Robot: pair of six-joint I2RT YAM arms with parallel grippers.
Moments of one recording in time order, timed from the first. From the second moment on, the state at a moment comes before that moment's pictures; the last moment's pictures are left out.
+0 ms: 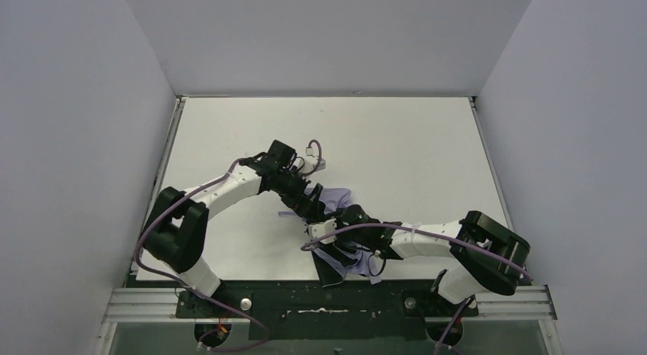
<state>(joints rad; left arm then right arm) -0.56 1.60 1.05 -0.50 0.53 0.07 0.98 1.48 0.51 0.28 0.13 -0.98</state>
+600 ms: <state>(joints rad) -0.60 1.82 1.15 -0.56 0.63 0.19 0.98 1.47 0.51 0.28 0.14 -0.96</state>
